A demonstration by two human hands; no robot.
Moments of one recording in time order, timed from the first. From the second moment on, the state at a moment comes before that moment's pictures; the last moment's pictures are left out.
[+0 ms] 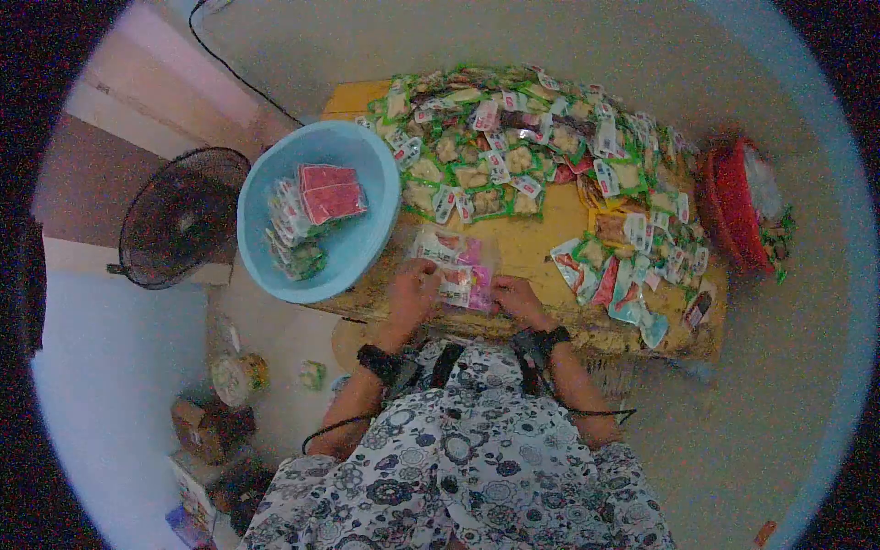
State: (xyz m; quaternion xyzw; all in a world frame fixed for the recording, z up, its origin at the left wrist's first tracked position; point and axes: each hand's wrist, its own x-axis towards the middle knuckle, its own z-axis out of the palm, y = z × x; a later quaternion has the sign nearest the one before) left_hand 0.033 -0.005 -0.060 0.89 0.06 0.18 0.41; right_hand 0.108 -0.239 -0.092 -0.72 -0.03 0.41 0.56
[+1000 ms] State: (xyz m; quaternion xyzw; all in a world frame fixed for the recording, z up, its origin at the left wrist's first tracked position) left_hand 0.012 0.034 -0.098 0.84 0.21 -0.03 0.50; right_hand 0.100 -0.186 -0.051 -0.79 -0.10 0.38 0.47
